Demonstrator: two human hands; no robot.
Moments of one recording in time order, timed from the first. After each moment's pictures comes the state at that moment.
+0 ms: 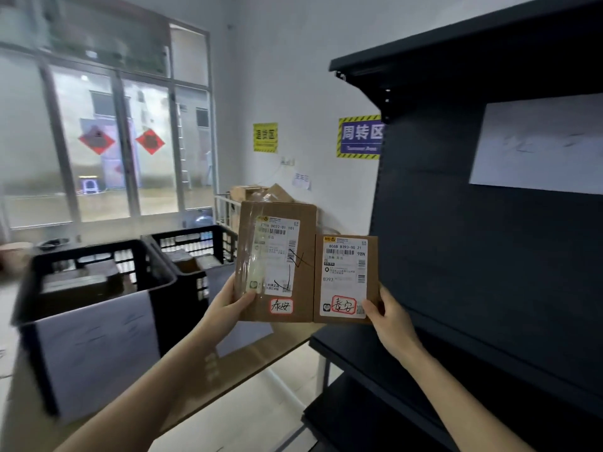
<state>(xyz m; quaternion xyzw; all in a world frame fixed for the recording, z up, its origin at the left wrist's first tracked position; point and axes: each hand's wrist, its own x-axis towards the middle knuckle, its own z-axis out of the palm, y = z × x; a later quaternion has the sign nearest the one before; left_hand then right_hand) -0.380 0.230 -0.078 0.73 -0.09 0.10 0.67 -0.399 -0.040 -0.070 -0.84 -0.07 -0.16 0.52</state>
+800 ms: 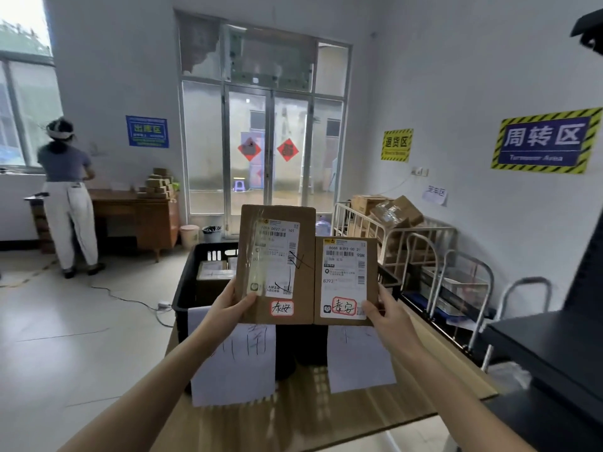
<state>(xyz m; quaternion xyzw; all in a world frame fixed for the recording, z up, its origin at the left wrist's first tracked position) -0.355 0.448 -0.088 0.74 0.10 0.20 0.64 -0.242 0.192 -0.081 -0.78 -0.26 -0.01 0.57</state>
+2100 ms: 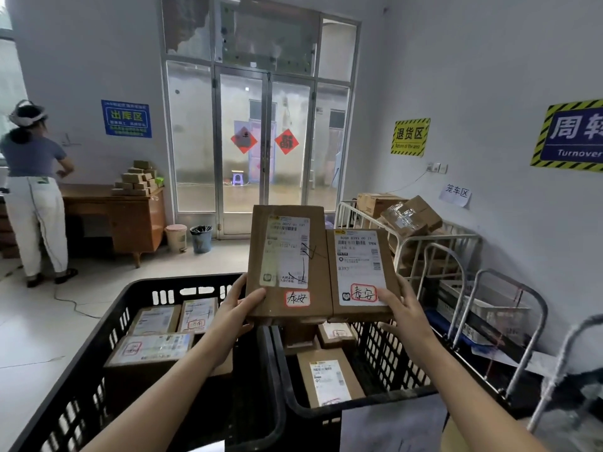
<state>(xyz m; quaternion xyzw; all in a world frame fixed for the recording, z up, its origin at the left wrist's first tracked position) -0.023 0.568 -0.101 0.67 0.11 0.20 0.71 0.110 0.317 -0.088 -0.71 -0.20 0.05 0.68</state>
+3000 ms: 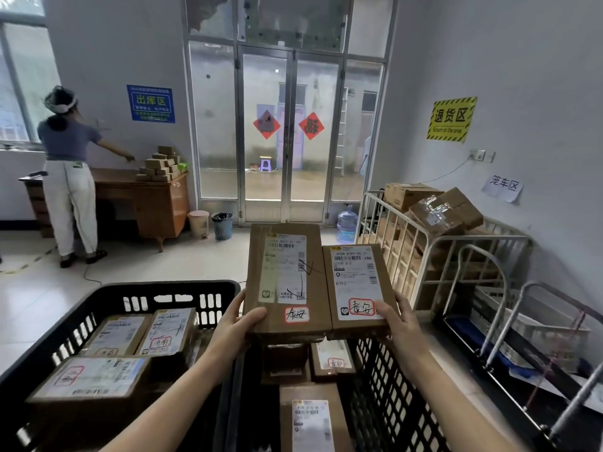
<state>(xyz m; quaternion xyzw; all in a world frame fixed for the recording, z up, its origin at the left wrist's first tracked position) 0.099 0.558 -0.124 0.64 0.17 0.23 0.71 0.268 0.342 -0.130 -0.64 -0.19 0.12 0.73</state>
